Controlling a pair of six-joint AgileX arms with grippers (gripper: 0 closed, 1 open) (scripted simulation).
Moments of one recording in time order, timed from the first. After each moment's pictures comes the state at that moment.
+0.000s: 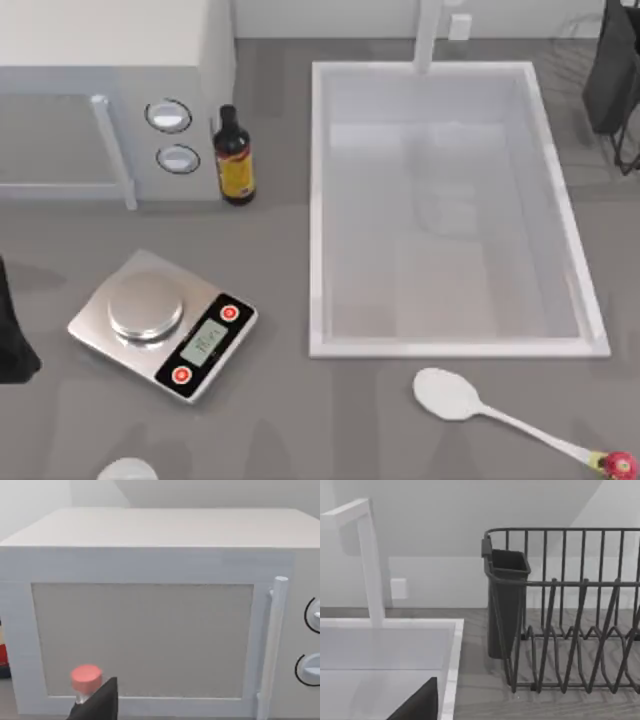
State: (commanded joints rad) left arm 0.00 0.00 0.00 0.00 0.00 0.00; right arm 0.00 0.00 0.00 0.00 0.00 0.00
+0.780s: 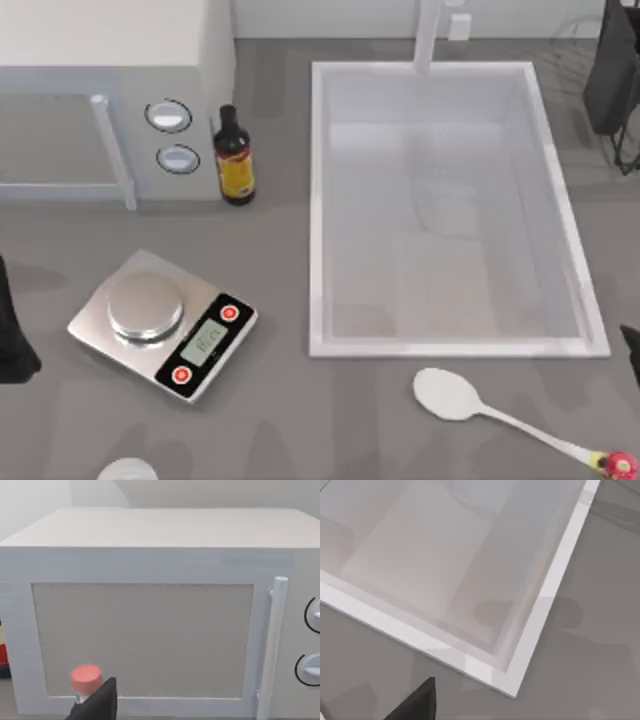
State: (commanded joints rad) left arm 0.00 0.00 0.00 0.00 0.00 0.00; right arm 0.27 0.67 0.45 -0.48 0.01 -0.24
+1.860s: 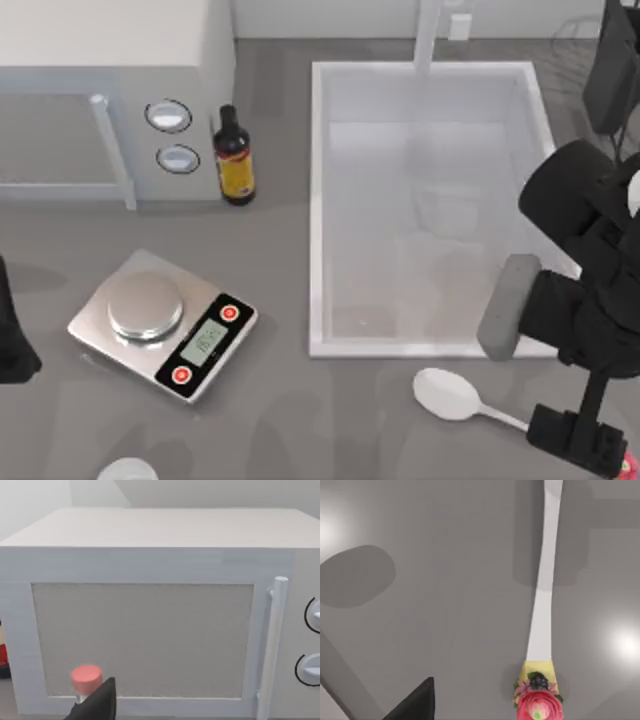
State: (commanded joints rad) left arm 0.00 0.00 0.00 0.00 0.00 0.00; right arm 0.58 1.50 0.97 -1.04 0.01 -0.52
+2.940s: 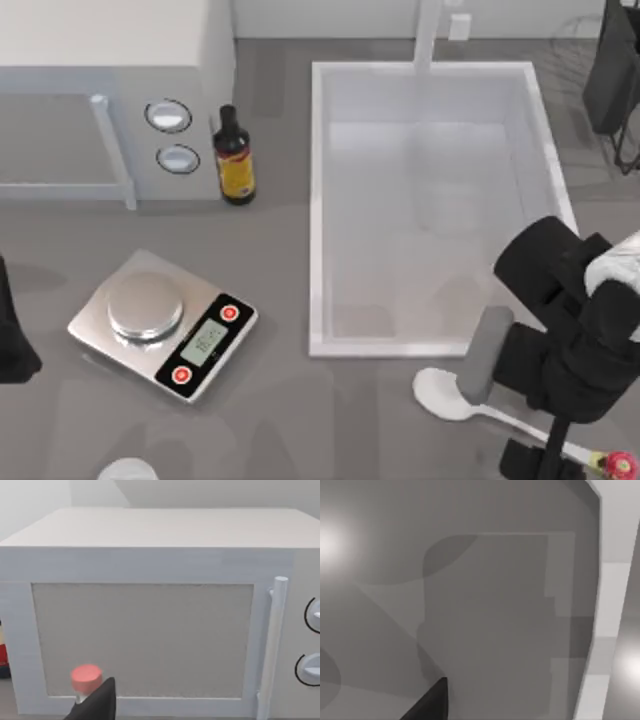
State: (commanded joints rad) left arm 0.00 0.00 0.00 0.00 0.00 0.00; right arm 0.59 1.71 0.74 -0.60 0.01 -0.52
